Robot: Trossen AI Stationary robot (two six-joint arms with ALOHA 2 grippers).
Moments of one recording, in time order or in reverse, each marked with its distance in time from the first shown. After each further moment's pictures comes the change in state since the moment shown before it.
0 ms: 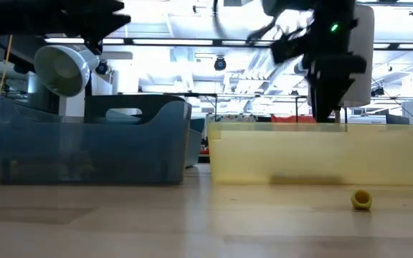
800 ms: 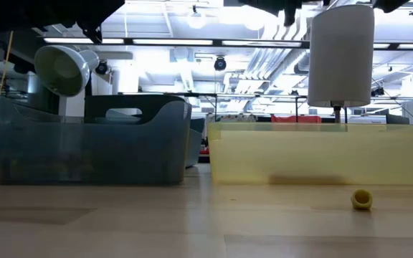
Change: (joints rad) left arm 0.000 -0.046 0.000 0.029 0.073 0.060; right arm -0.015 -0.377 -0.517 1.774 0.083 -0.582
